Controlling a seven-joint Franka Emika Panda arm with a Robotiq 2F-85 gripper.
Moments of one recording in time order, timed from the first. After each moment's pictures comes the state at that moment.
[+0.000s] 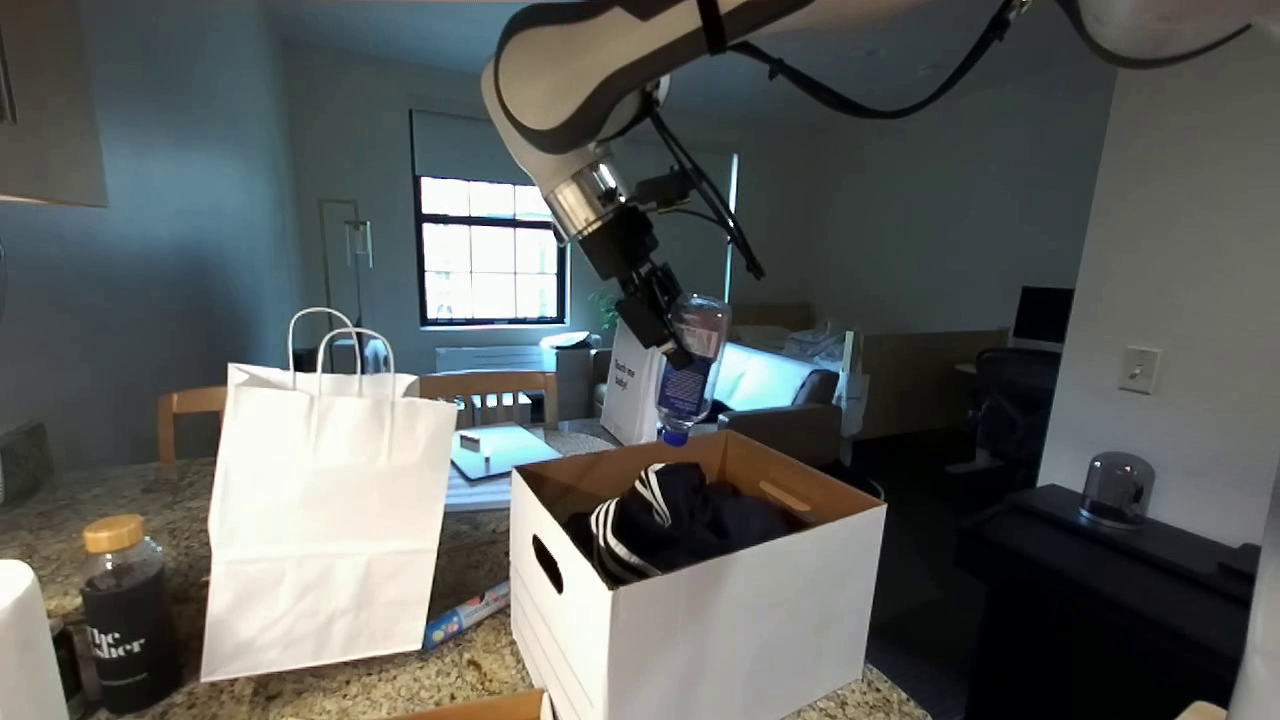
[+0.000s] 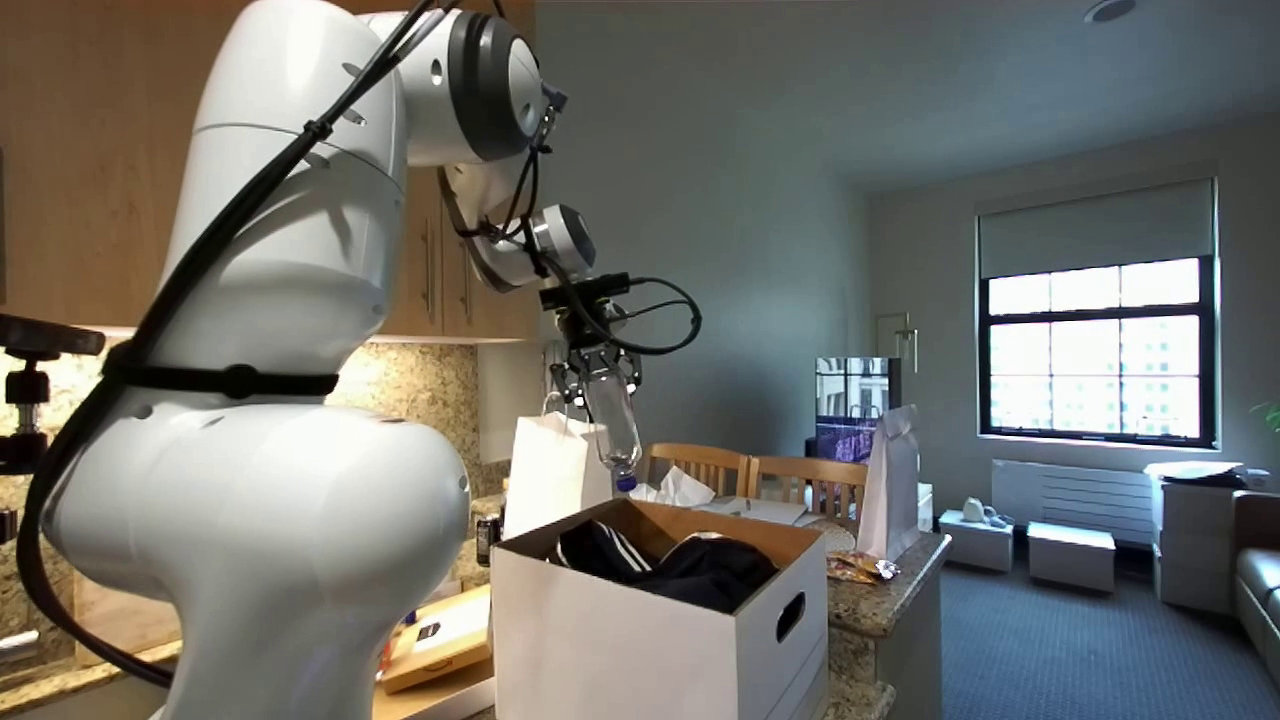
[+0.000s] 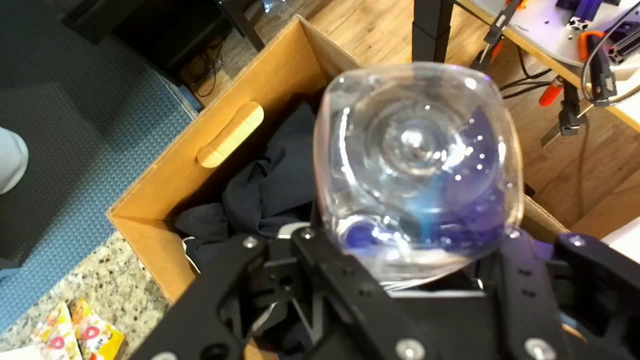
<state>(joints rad) 0.28 0.16 0.24 -1.68 -0.39 1.36 -0.18</state>
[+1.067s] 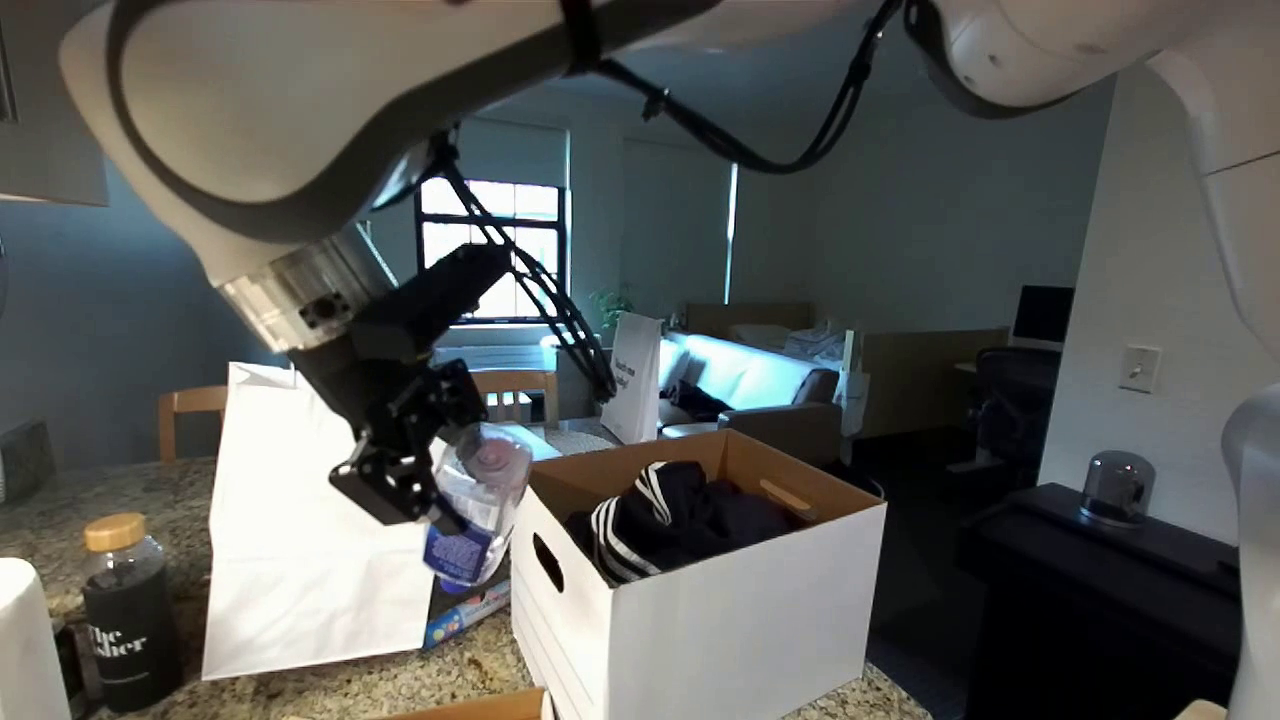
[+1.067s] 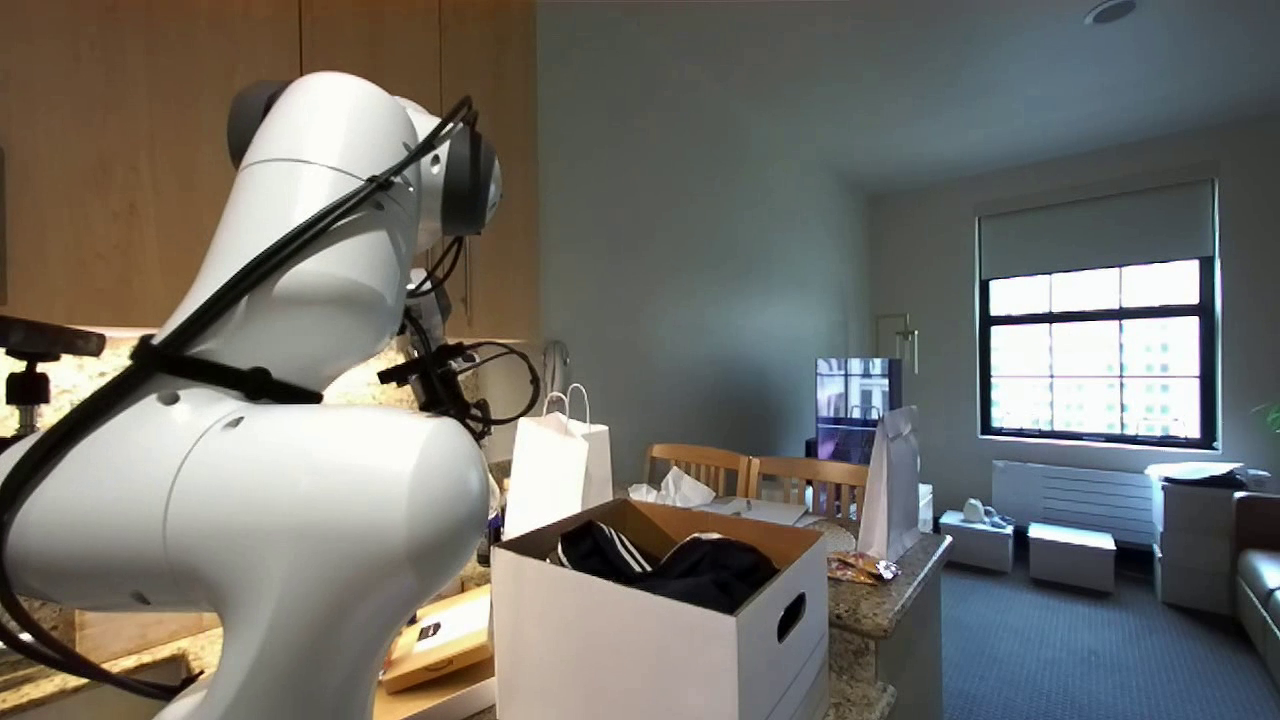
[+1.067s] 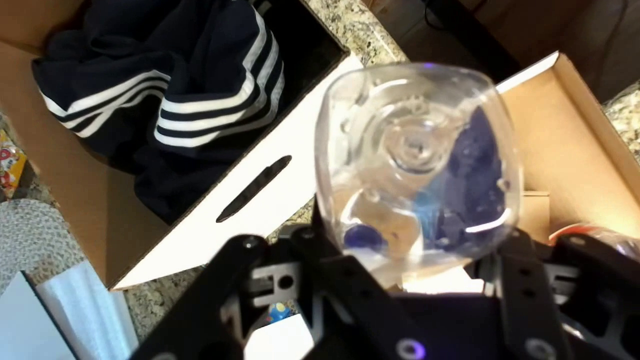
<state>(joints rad) 0.61 0.38 0.37 -1.62 -0.45 1.57 0.29</state>
